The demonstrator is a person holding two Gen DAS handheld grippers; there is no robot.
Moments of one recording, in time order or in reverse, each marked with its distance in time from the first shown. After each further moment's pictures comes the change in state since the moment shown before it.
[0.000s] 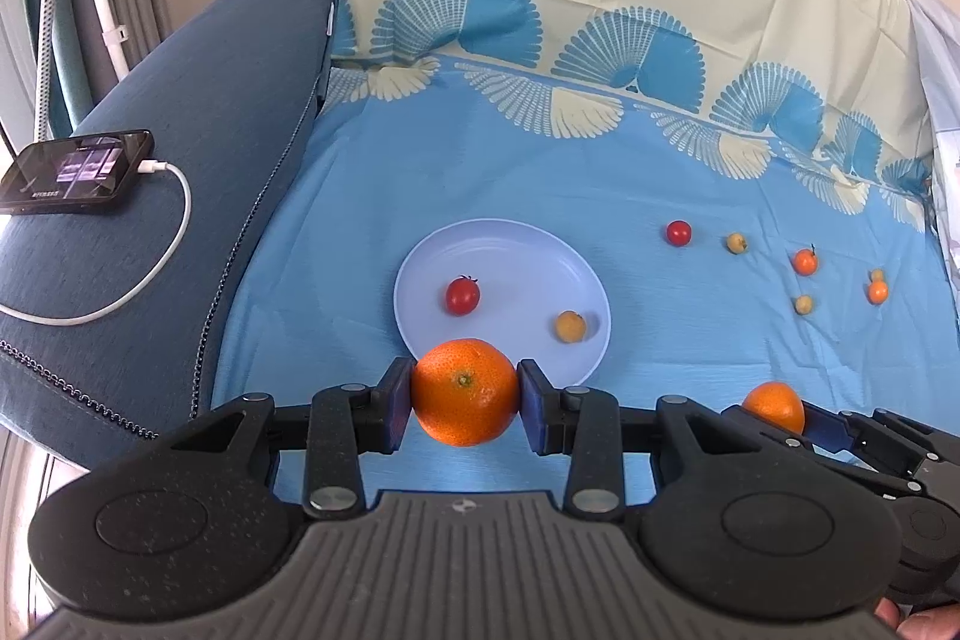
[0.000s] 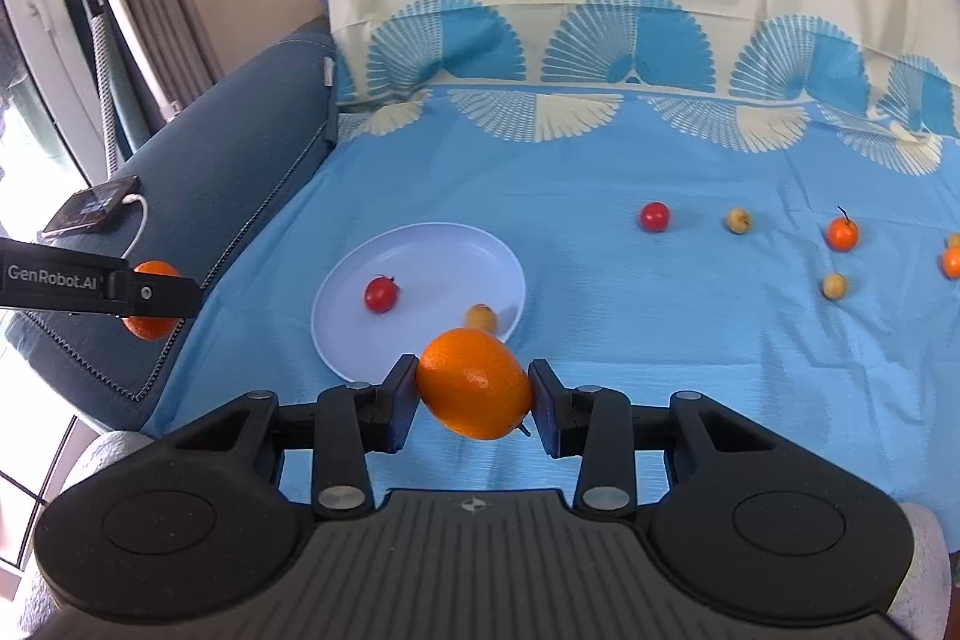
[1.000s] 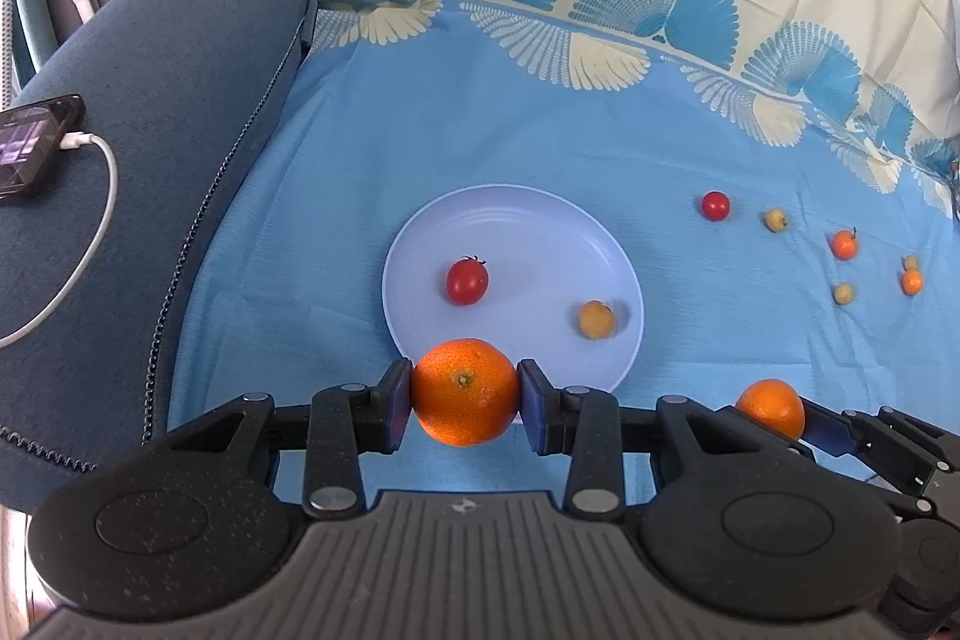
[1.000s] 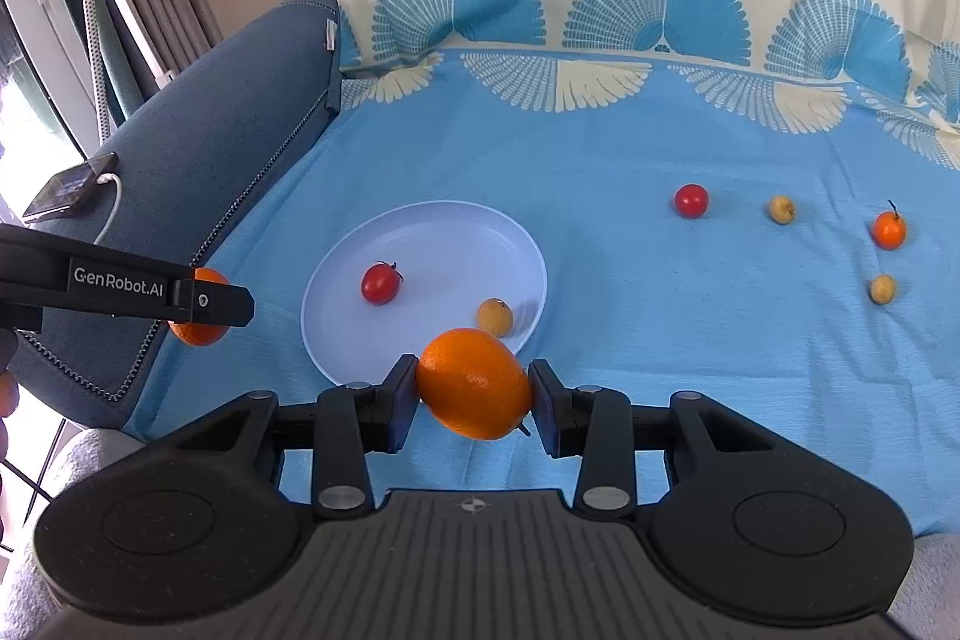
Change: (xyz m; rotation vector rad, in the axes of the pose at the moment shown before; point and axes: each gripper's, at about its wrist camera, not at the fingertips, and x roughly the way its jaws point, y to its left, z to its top) left arm 0.080 0.003 0.023 -0.011 0.118 0.003; right arm 0.061 0.000 0.016 -0.011 0.069 0.020
